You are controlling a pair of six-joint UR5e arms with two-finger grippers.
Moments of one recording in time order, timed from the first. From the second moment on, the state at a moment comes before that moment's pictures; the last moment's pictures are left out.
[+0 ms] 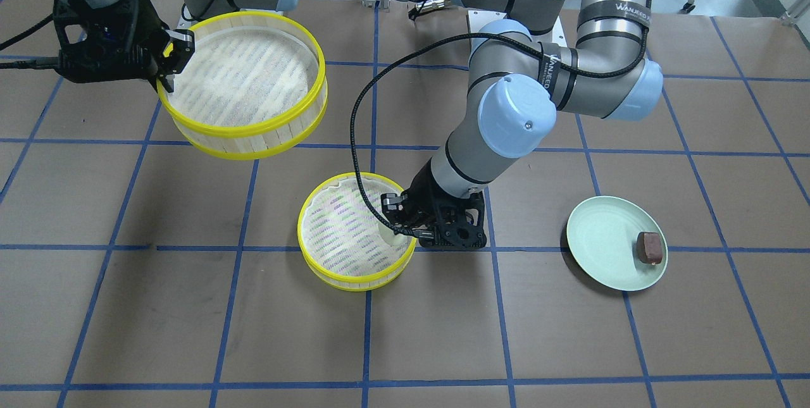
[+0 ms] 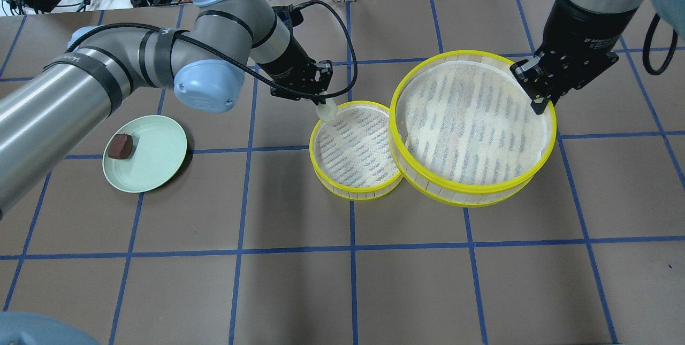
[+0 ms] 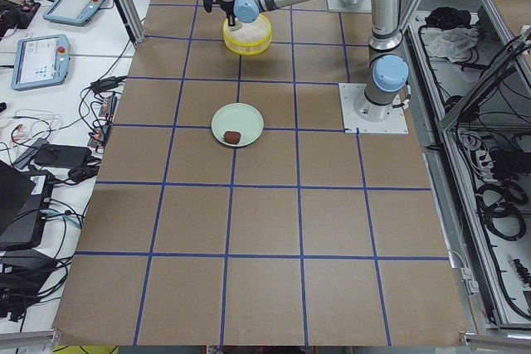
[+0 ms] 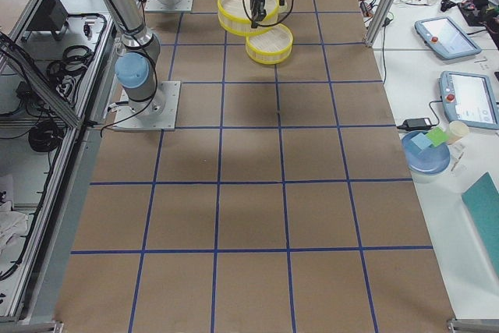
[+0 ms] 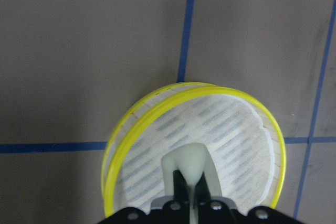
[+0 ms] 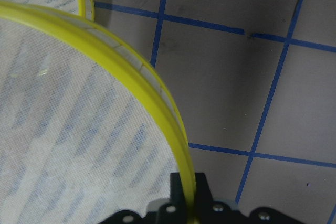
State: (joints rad) left arm -1.75 -1.93 -1.64 -1.06 1.21 -0.30; right arm 1.52 -1.61 1.56 -1.39 -1.64 -0.23
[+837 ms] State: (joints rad) left arm -1.80 -1.95 -1.67 -1.05 1.20 -0.30; right arm 1.52 -1.61 1.56 -1.39 -1.66 -0.23
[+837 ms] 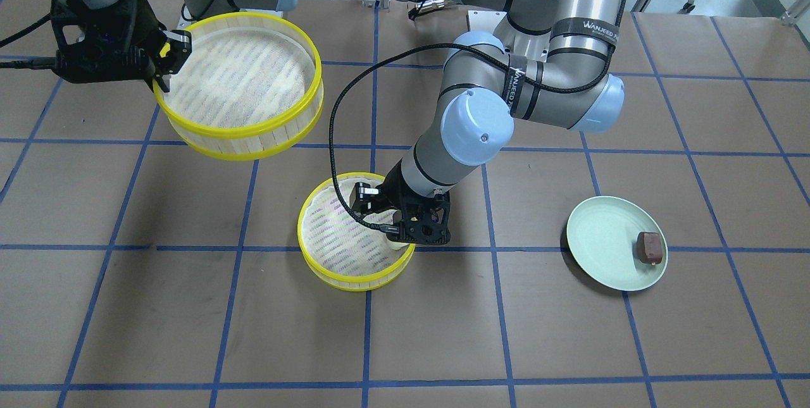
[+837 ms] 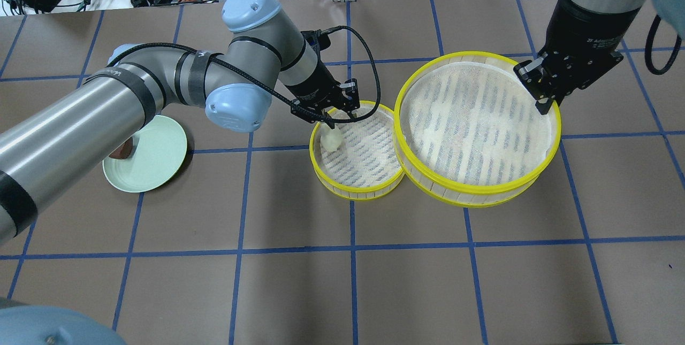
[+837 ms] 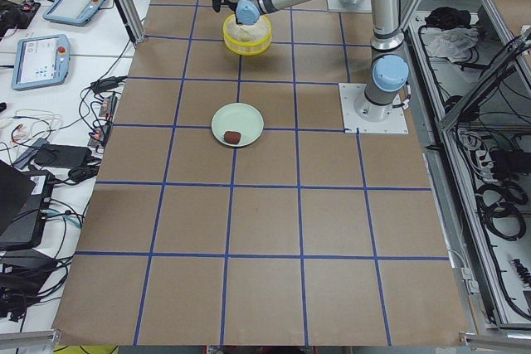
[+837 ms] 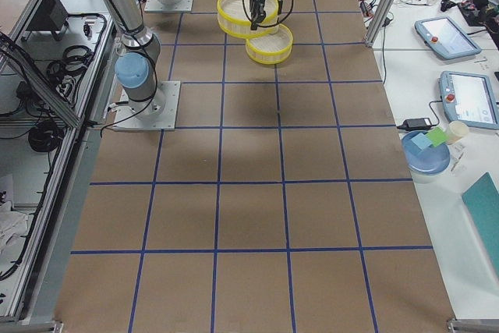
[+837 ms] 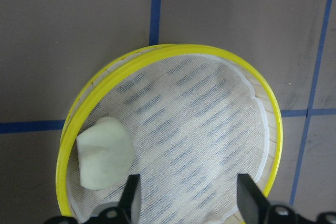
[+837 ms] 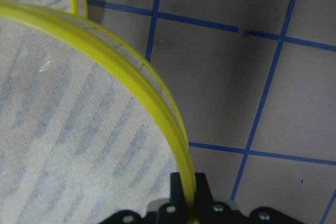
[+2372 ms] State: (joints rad) left arm -1.25 -1.82 -1.66 -1.28 1.60 0.44; right arm 1.78 -1.23 1.56 -1.75 -1.63 0.12
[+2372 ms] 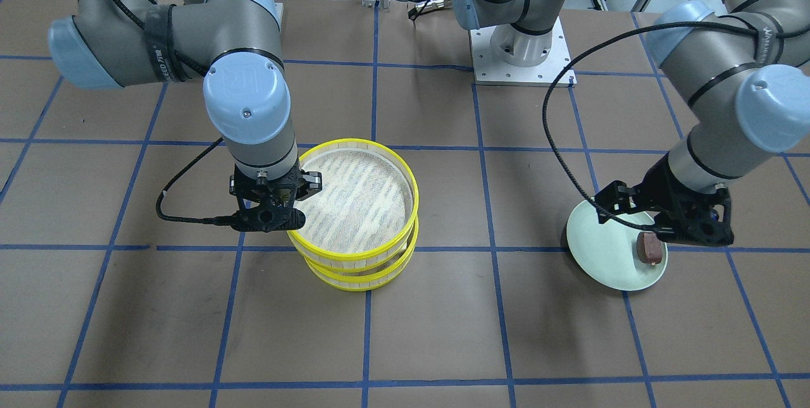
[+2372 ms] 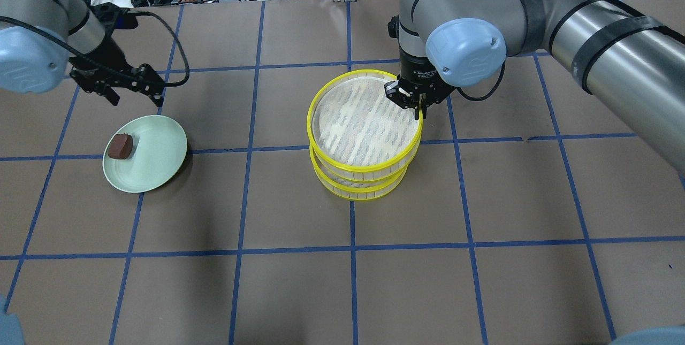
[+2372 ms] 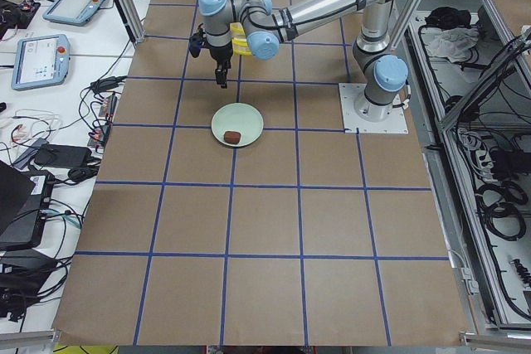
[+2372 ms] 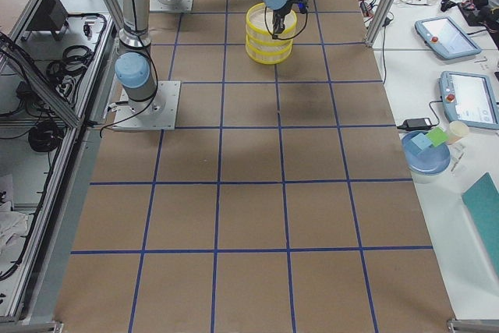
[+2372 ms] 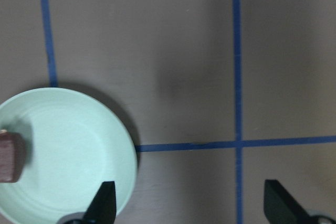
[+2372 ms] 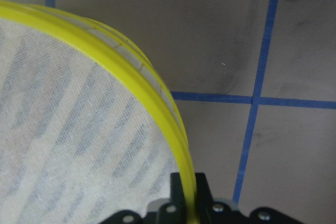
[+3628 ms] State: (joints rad) left arm -1.17 -2.02 -1.71 -1.14 1.77 0.53; right arm 1.80 -1.18 1.59 -1.85 -1.64 0.13
